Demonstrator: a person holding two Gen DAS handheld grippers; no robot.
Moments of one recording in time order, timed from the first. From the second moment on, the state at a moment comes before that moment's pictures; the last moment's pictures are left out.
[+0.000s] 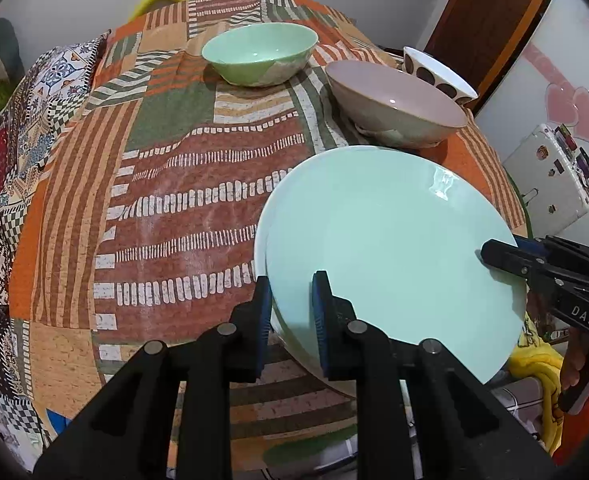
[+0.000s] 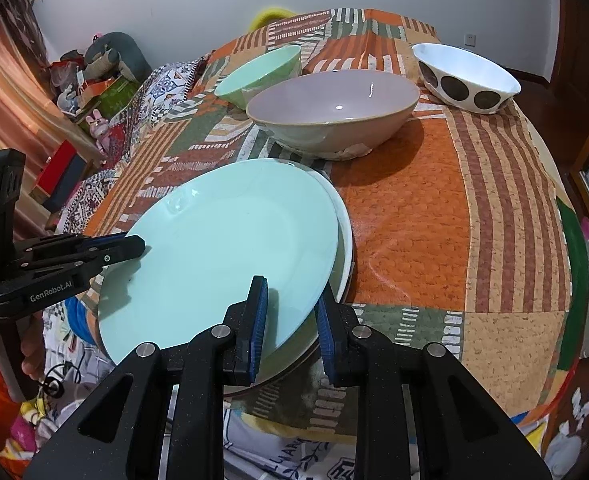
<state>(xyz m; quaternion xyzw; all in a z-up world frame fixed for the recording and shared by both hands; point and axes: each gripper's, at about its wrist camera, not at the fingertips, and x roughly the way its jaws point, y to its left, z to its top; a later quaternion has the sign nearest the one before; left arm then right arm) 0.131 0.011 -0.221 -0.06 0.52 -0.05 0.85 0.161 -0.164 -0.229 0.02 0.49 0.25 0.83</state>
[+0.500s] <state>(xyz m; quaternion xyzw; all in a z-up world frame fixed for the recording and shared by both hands) 0.129 -0.010 -0.222 -0.02 0.51 -0.07 0.85 0.166 -0.160 -0.228 0.02 0.50 0.25 0.83</state>
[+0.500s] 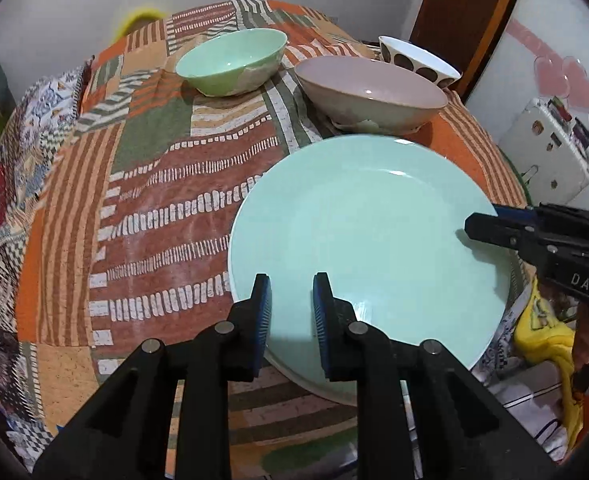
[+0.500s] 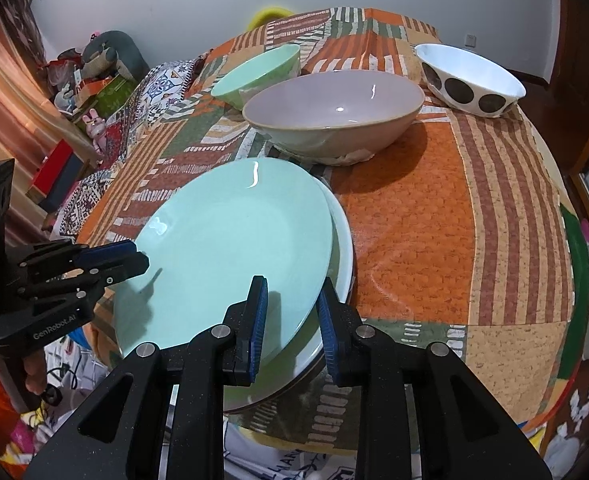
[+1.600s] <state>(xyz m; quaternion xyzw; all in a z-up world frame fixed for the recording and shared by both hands) 0.214 -0.021 -0.126 -0.03 0.41 -0.05 0.91 0.207 -0.212 -0.154 0.07 0.38 0.19 0.90</state>
